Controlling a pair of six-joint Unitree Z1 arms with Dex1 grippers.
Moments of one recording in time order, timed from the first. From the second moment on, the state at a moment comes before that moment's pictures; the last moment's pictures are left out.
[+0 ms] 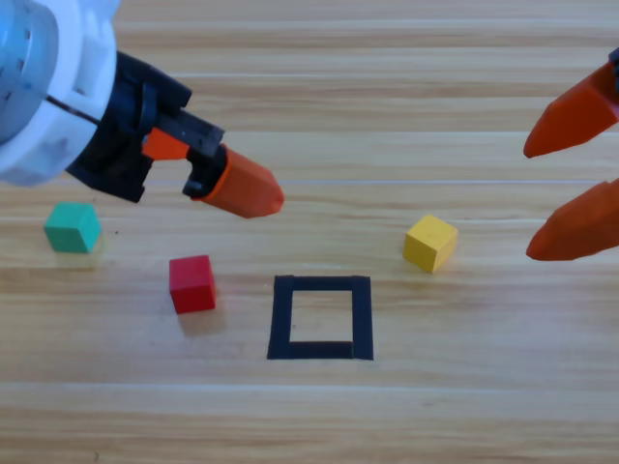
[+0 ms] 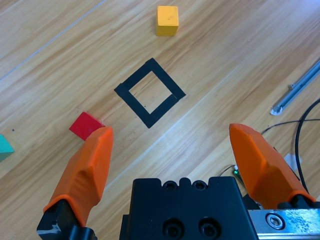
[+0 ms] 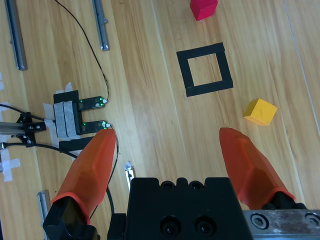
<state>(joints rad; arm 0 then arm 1) -0.98 1.44 -1.25 0.65 0.12 -0.32 0.83 1.52 -1.46 0.95 0.37 -0.43</state>
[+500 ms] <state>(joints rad) -0.98 1.45 -1.25 0.65 0.15 -0.35 0.83 1.52 -1.45 0.95 0.31 -0.40</state>
